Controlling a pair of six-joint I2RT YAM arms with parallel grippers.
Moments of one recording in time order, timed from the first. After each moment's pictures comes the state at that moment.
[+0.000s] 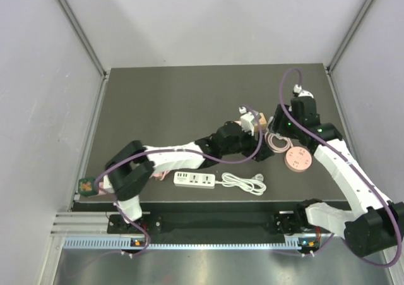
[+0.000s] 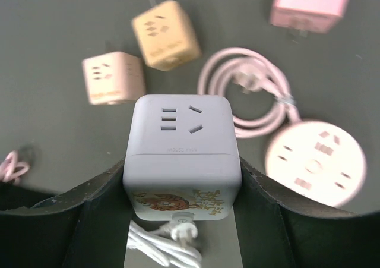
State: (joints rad) left arm -1.04 1.86 1.18 0.40 0.20 -0.60; right arm 0.24 1.07 0.98 -0.67 0.10 0.45
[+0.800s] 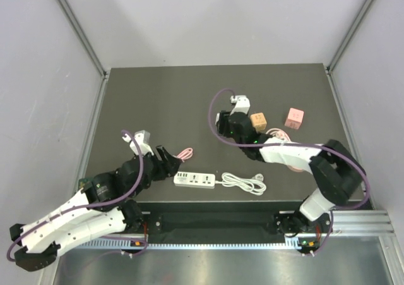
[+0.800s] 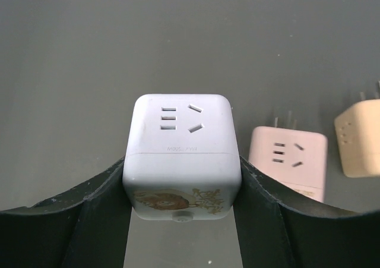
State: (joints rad) left arm -1.02 0.56 0.72 -0.68 -0.47 -0.93; right arm 0.76 1.54 0.86 0.24 0.41 0.45
